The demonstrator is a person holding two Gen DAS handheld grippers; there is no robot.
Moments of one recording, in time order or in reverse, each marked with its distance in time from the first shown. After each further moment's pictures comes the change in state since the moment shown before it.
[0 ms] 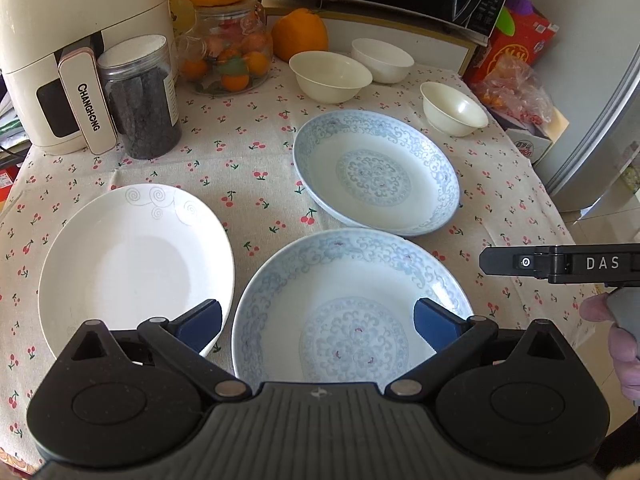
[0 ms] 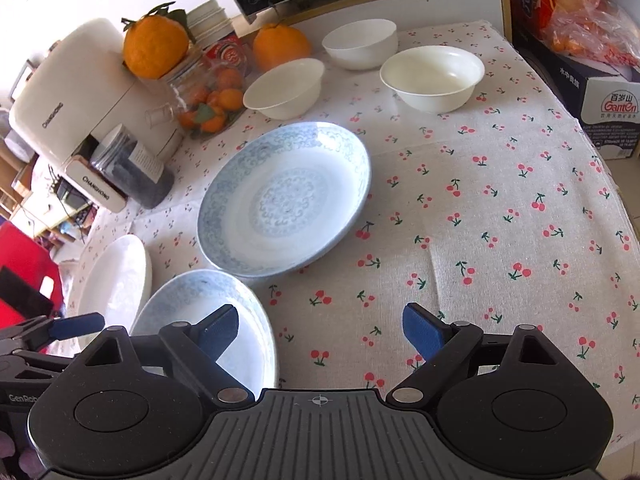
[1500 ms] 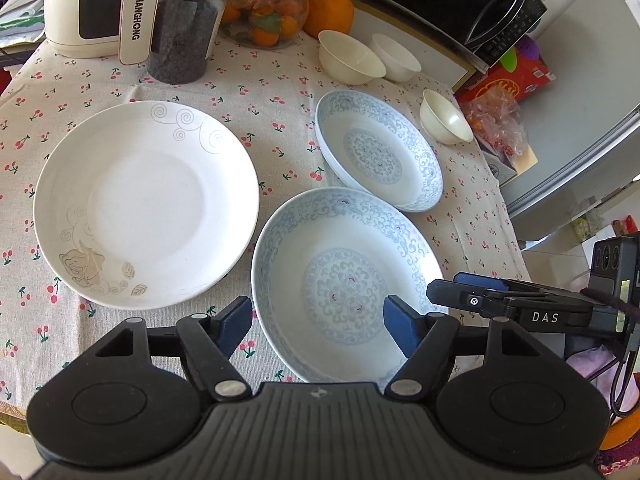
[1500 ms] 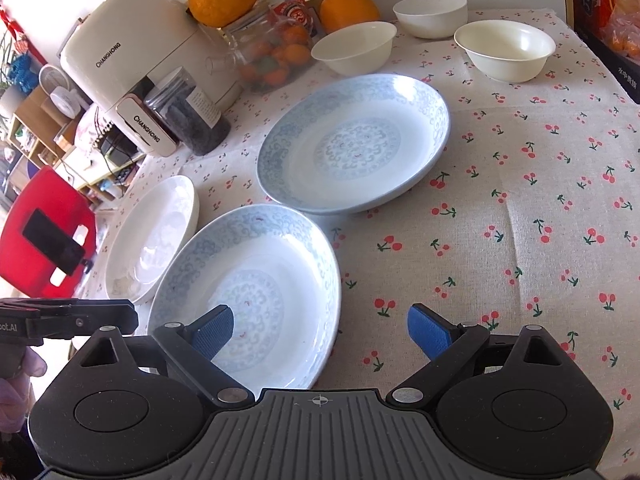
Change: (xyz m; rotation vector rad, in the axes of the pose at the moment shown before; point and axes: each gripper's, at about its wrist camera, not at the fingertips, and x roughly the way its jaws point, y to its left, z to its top) left arm -0.018 0.053 -0.029 -0.220 0.053 -0.202; right arm 0.018 0.020 -0.029 -0.052 0.046 0.147
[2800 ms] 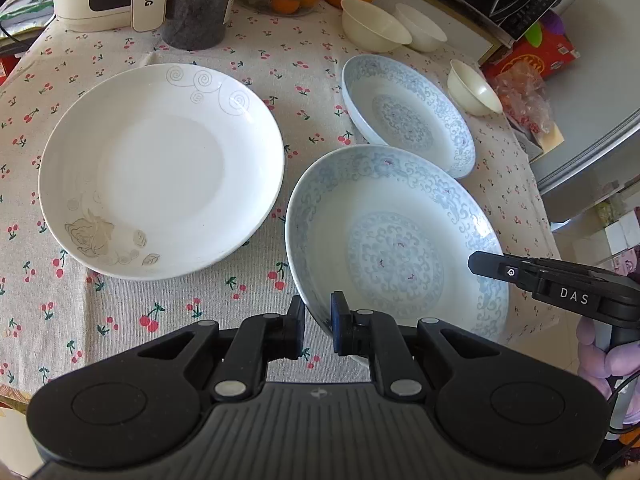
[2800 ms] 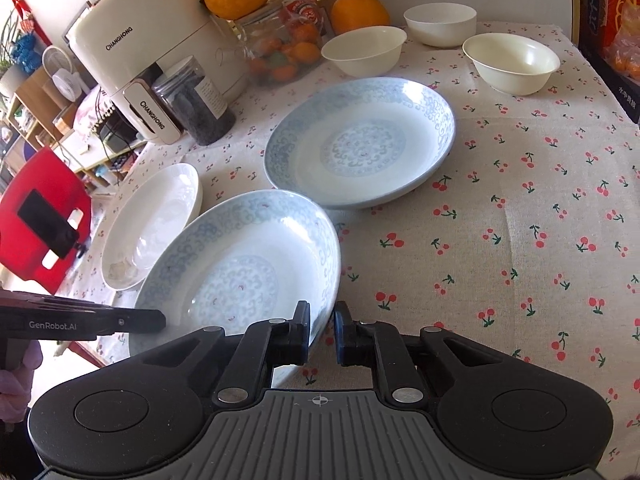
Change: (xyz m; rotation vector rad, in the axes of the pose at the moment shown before) left arm 0.016 0.006 -0.008 0.007 0.068 0.067; right arm -0.011 0.011 -0.005 -0.063 -0.009 -0.037
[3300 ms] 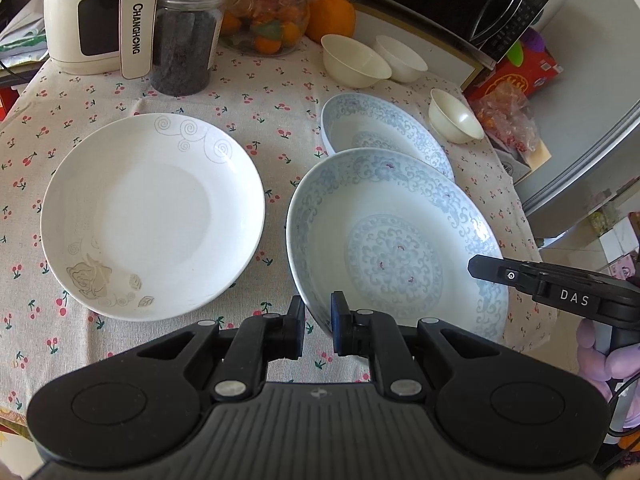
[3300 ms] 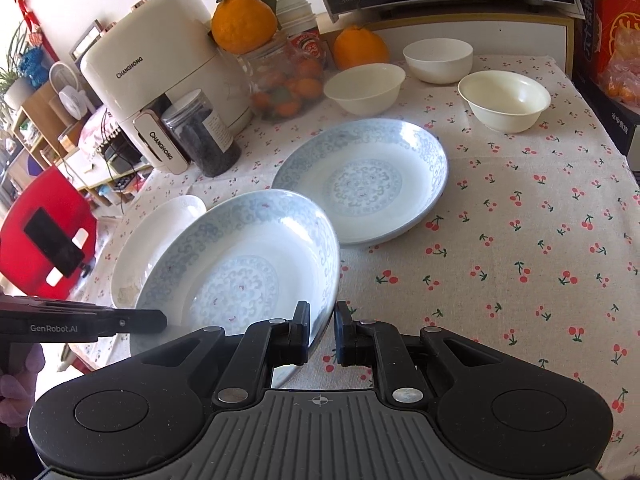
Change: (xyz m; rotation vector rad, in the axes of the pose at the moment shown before) left arm -0.009 -0.013 0.010 0.030 -0.095 -0.007; right arm -0.018 0.001 0.012 -0.007 -0.087 -0.006
